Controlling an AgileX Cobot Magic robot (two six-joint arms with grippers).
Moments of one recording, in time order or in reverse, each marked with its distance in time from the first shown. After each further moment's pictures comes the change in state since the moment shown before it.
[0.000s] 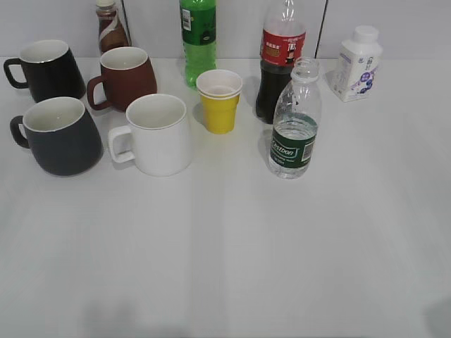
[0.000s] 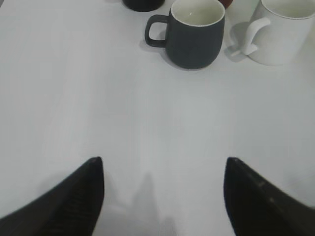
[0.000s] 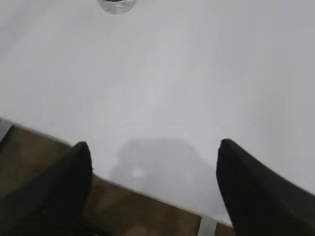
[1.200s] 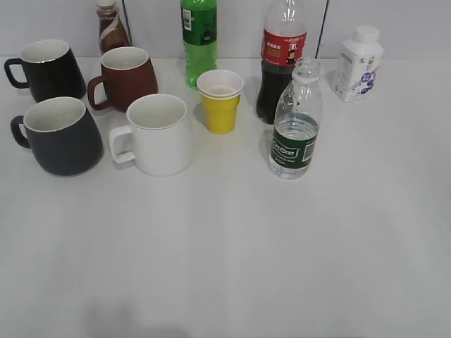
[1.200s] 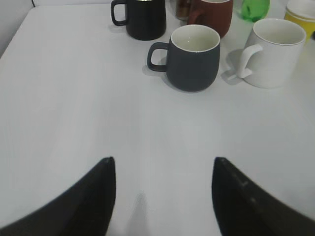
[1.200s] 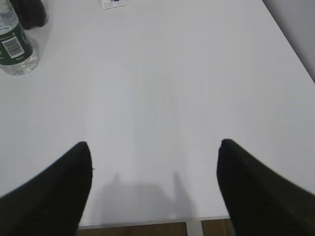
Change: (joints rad) left arm 0.000 -0.113 0.001 0.001 -0.003 0.000; right arm -0.437 -0.162 0.001 0.008 -0.011 0.000
